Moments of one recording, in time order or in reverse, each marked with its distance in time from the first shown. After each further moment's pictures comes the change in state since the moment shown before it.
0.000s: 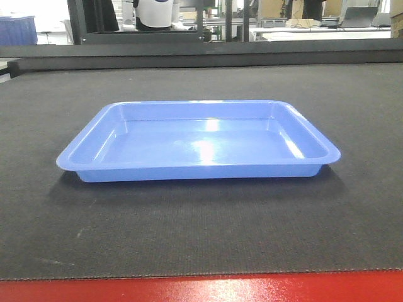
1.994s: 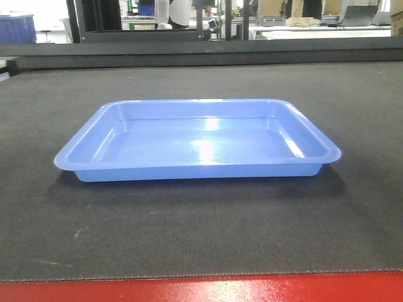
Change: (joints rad) left arm -0.384 1.201 -1.142 -0.066 0.718 0.103; right arm 0.431 1.097 -1.064 0.023 0.569 0.002
